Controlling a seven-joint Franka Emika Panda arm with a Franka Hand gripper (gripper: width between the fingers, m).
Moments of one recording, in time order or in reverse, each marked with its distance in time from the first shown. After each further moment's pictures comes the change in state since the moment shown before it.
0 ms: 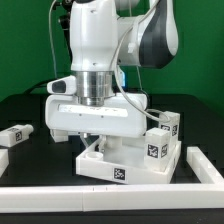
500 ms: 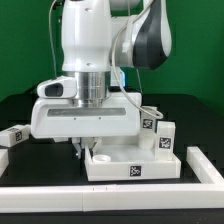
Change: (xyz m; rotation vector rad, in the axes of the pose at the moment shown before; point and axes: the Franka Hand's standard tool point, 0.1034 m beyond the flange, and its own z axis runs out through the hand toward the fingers) arm 0.038 0.006 0.000 -0.004 0.023 -0.545
